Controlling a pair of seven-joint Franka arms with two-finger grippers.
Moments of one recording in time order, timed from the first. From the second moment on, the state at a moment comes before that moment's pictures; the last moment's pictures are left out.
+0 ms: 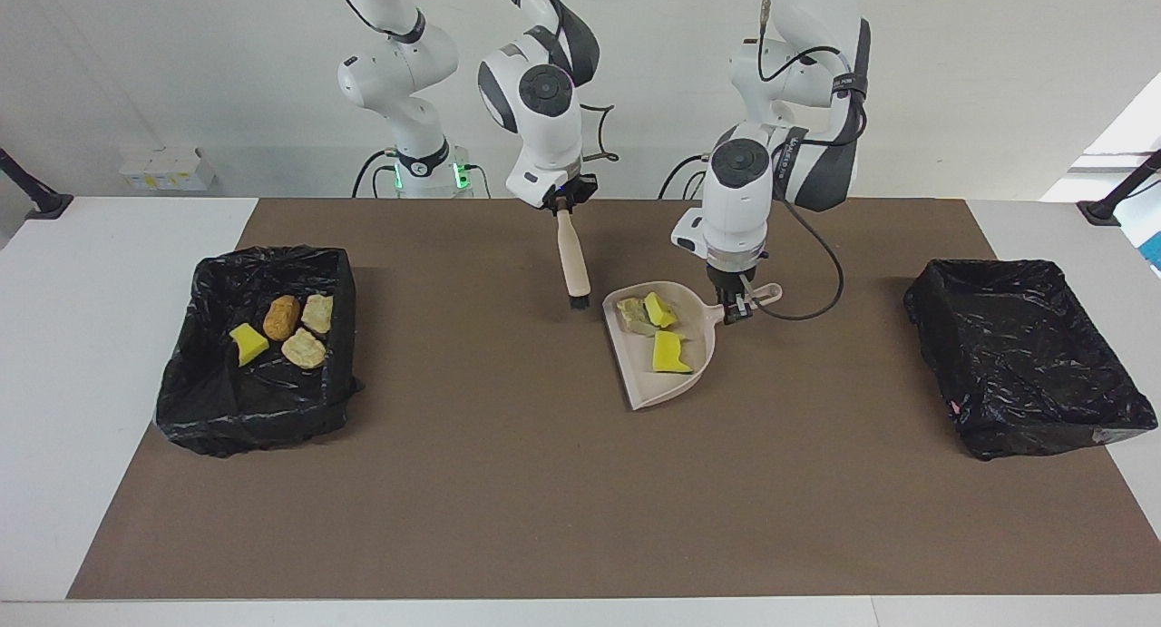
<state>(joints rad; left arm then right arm) -0.43 0.10 -0.02 -2.04 0.16 2.07 0.93 0.66 -0.07 0.02 -2.18 0.24 1.91 0.48</state>
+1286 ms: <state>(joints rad) 0.49 0.01 0.01 -1.82 0.16 1.99 1.77 0.85 0.07 0.01 -2.06 0.22 1.97 0.74</state>
